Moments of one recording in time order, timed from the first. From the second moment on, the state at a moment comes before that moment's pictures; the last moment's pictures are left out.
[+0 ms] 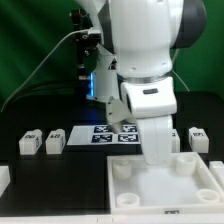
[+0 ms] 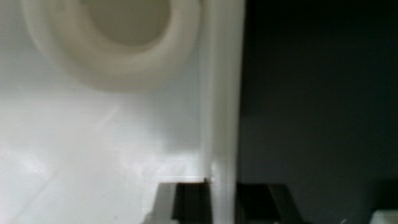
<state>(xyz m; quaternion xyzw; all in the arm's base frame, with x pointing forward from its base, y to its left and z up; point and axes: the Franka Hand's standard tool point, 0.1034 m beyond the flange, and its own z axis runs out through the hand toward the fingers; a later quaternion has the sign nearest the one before) 0.492 0.058 0.023 -0.70 -0.71 0.01 0.07</state>
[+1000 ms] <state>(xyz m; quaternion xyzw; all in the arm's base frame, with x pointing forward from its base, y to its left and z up) 0.496 0.061 0.019 -0.72 -0.69 0.04 0.09</state>
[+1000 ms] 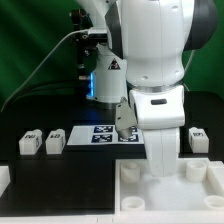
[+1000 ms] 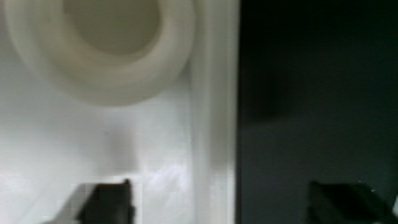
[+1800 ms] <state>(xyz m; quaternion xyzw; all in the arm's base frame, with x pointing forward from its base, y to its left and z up) 0.496 0.060 0.018 -0.72 -0.69 0.04 0.09</state>
